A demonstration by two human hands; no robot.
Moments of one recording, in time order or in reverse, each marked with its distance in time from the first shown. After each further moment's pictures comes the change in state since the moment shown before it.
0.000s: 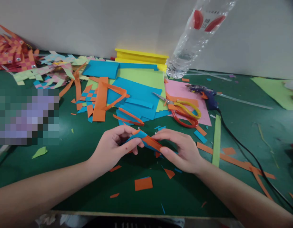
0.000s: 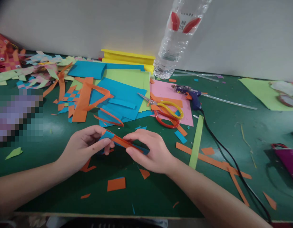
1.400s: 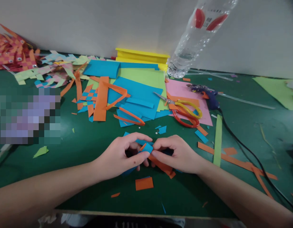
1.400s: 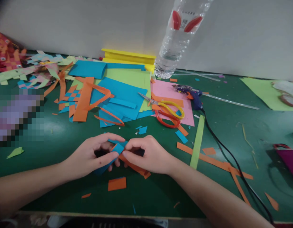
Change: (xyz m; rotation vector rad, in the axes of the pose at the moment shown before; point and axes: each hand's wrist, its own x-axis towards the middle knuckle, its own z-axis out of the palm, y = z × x) left_hand -0.004 -0.004 0.002 0.064 -0.343 -0.058; right_hand 0.002 -0.003 0.006 0.265 -0.311 0.299
